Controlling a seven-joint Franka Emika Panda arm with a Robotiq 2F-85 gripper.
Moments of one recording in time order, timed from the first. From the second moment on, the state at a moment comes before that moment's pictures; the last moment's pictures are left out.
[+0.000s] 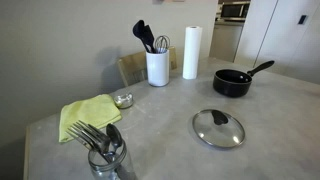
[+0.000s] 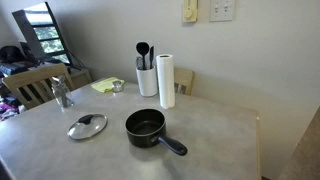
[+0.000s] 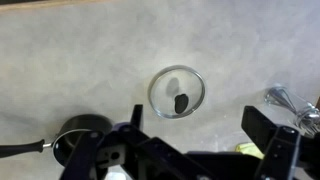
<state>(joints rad) 0.07 -0.95 0.02 -2.80 0.15 2.04 0.12</state>
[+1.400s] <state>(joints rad) 0.18 -0.43 0.04 -2.73 0.24 2.40 0.10</state>
